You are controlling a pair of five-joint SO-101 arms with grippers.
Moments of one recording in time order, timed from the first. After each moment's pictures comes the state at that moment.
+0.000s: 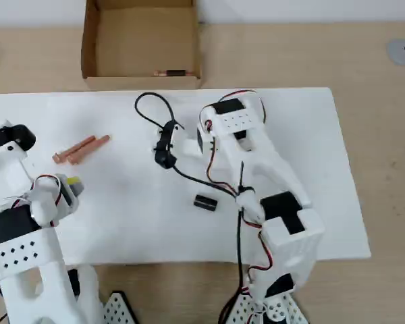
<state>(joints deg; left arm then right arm) -24.4 -58.5 54.4 74.2 -2.9 -20.7 19.3 7.2 83.2 50.1</state>
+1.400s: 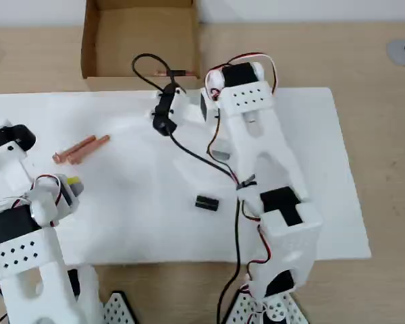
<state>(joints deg) -24.4 -58.5 54.4 74.2 -2.9 -19.5 20.4 -21.1 101.3 49.2</state>
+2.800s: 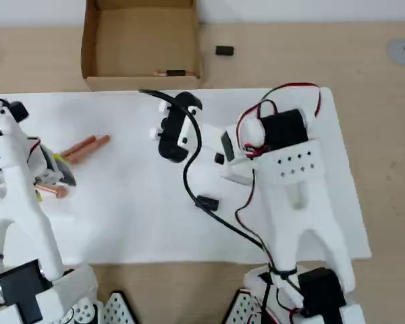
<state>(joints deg) -27.4 -14.2 16.0 97.5 -7.5 -20.9 -19.3 2.1 101.0 46.6</state>
